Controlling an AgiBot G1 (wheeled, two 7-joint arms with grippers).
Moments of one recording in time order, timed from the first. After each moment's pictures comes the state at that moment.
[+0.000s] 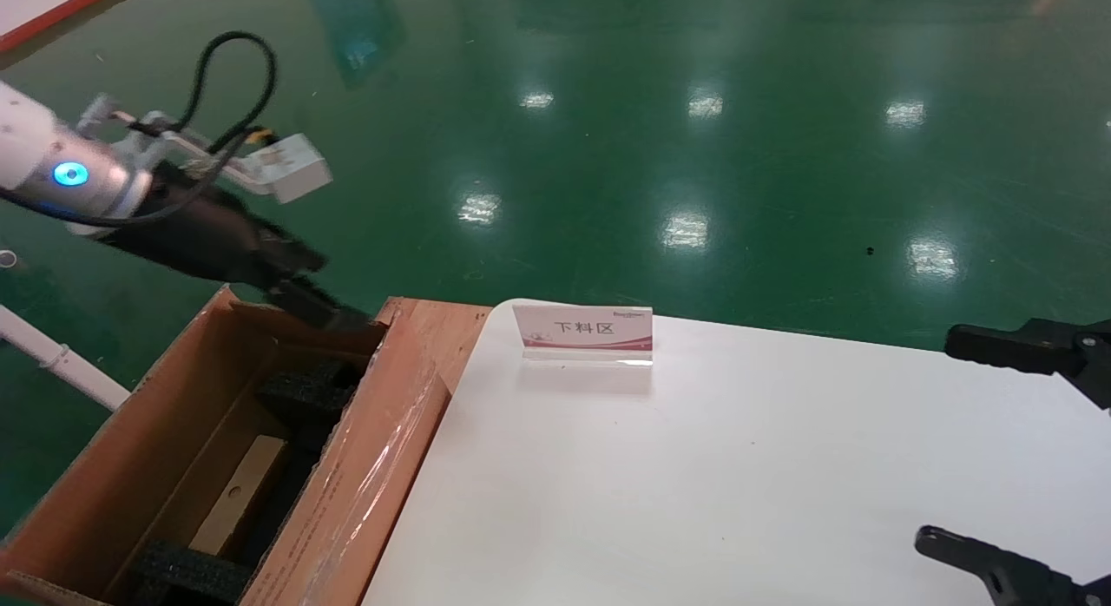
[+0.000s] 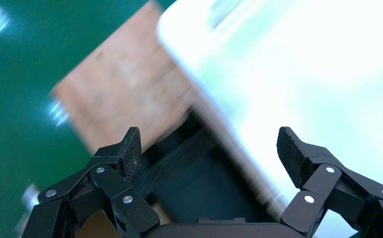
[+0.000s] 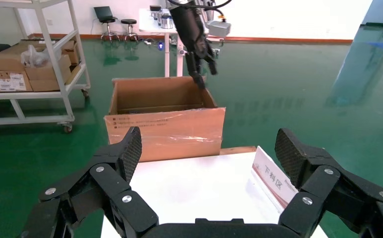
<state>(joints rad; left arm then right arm) -2.40 0.67 2.32 -0.83 0.78 1.13 -0.62 1.08 -0.60 -0.30 1.28 -0.72 -1.49 0.18</state>
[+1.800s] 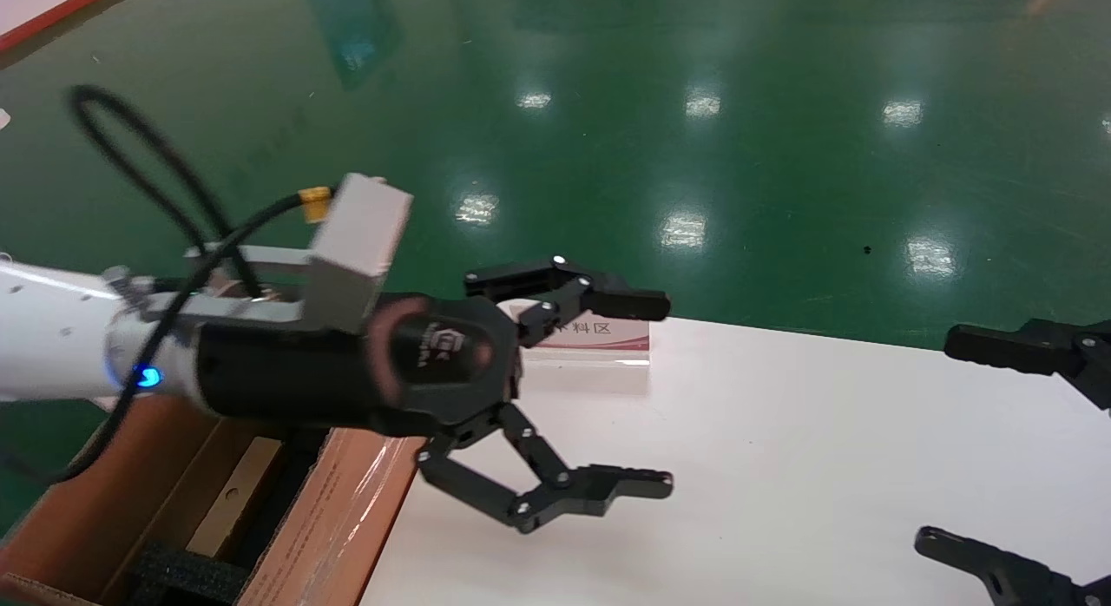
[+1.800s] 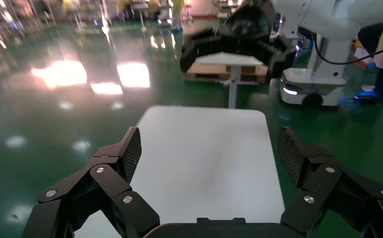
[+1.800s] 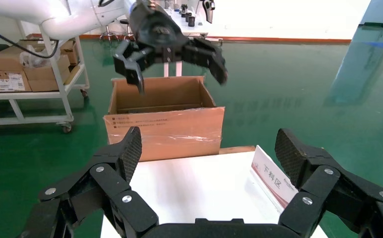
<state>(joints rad) -1.14 0.61 0.38 -1.26 0.73 1.48 -0.21 1.08 -0.61 -0.29 1.28 -0.73 -1.49 0.18</state>
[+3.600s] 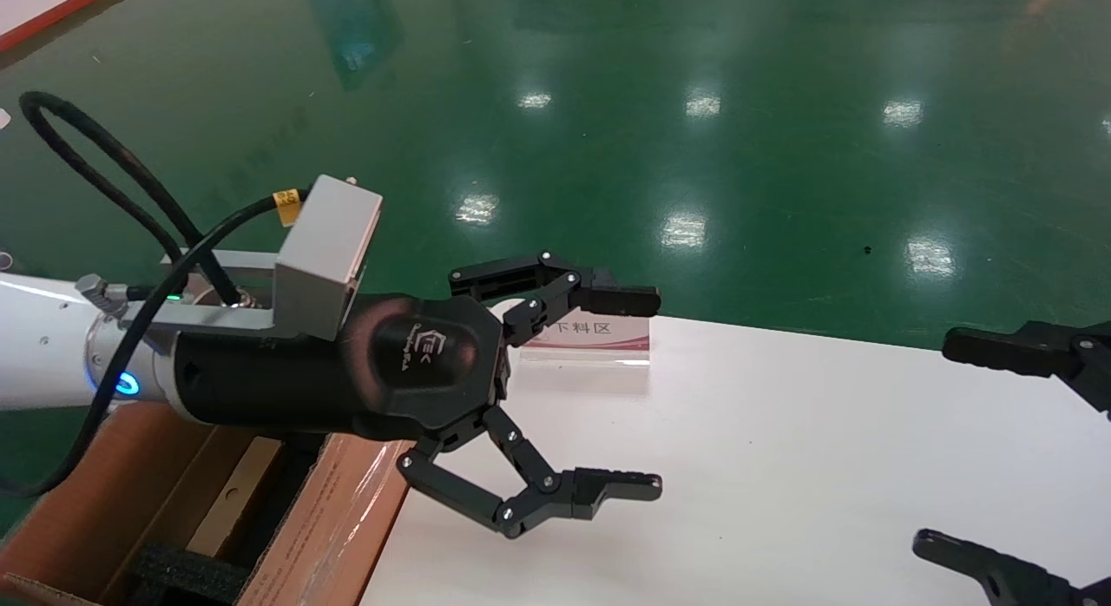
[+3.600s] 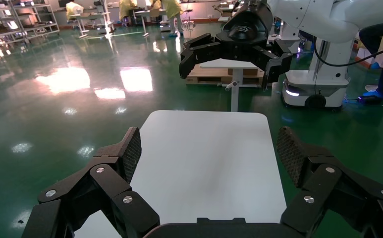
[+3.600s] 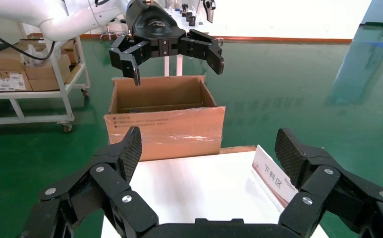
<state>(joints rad) -1.07 0.61 0.28 -1.28 0.73 1.50 -0.19 1.07 -0.61 -0.28 1.28 -0.73 -1.50 0.19</state>
